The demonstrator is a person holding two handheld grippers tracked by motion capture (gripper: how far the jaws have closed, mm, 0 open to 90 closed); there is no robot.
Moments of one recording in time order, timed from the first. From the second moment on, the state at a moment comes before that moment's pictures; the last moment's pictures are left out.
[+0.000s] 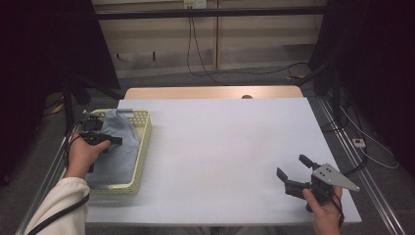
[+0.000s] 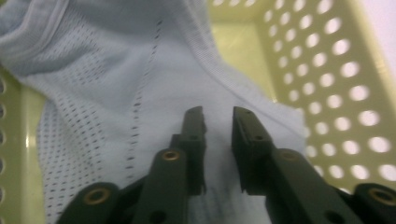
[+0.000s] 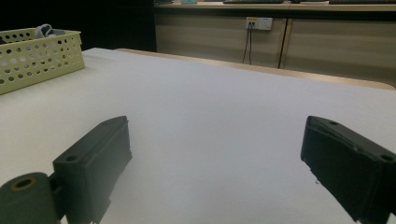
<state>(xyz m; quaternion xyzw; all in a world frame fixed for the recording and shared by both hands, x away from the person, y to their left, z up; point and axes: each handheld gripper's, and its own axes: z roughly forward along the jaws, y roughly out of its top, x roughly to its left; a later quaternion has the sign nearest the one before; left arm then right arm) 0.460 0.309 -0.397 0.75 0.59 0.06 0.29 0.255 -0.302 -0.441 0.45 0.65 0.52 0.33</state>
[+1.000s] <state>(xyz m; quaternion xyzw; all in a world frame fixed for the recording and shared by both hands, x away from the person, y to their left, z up) 0.433 0.254 -0.353 0.79 0.50 0.04 0.35 0.259 -0.295 -0.438 0.44 0.66 0.53 0.32</state>
